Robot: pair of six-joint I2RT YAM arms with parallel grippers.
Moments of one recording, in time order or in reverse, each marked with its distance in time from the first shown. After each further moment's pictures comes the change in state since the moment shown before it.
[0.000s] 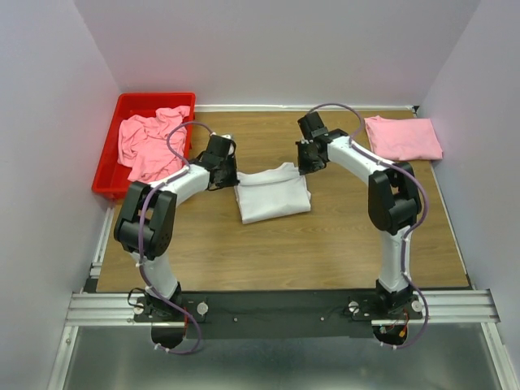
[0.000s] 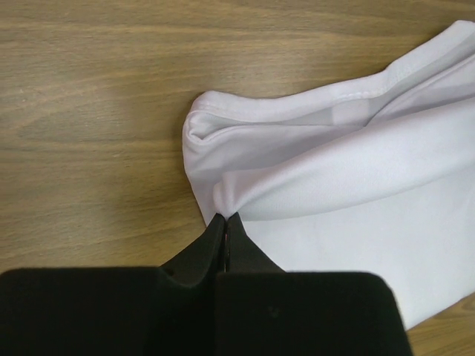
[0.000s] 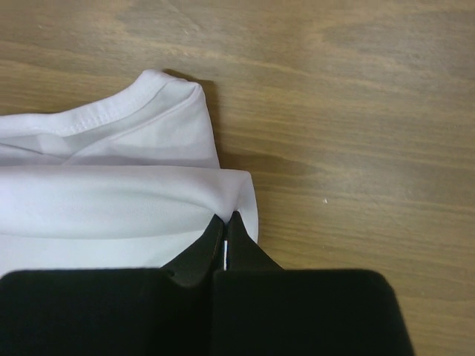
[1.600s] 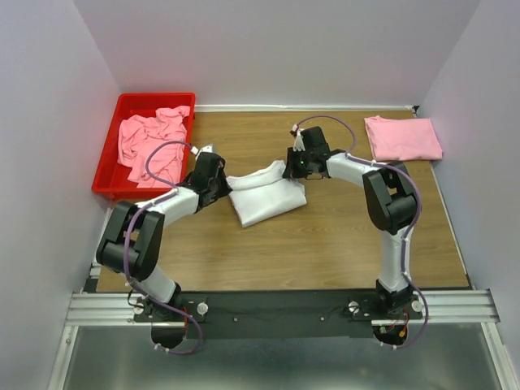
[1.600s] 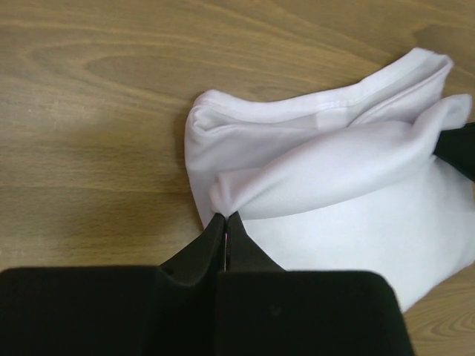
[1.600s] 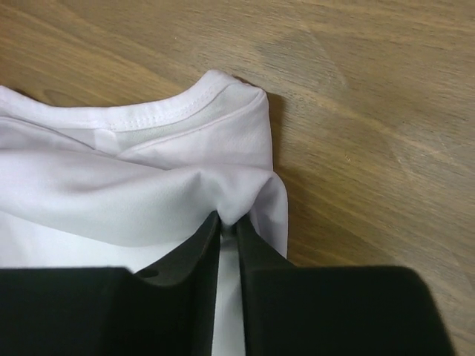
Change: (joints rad) left arm 0.011 -0.213 -0.311 0.262 -0.097 -0.192; right arm -0.004 0.003 -0.262 0.524 -0.304 -0.071
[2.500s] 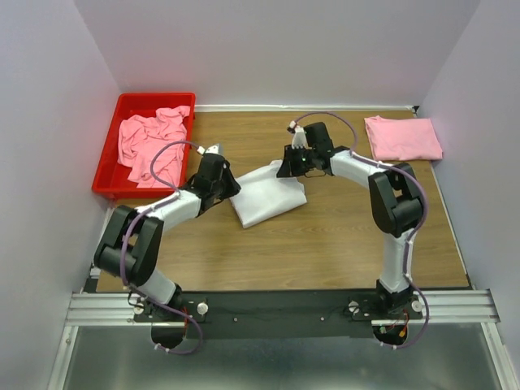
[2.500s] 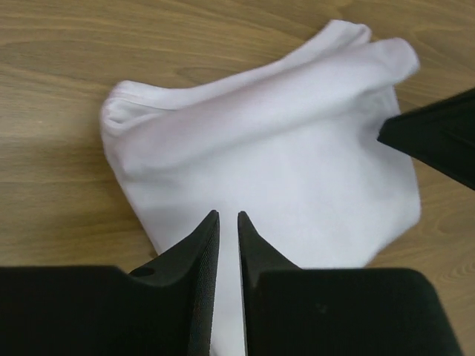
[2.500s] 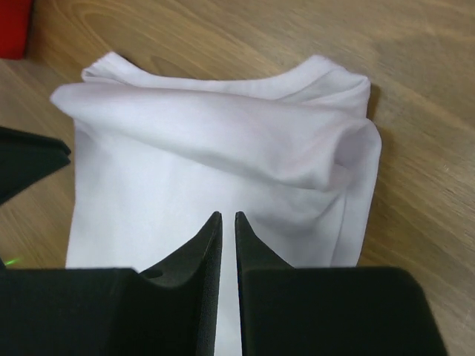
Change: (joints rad) left arm -0.078 -0.055 -0.027 0.044 0.050 -0.034; right arm -0.006 -0.072 0.004 -0.021 -0.230 -0.017
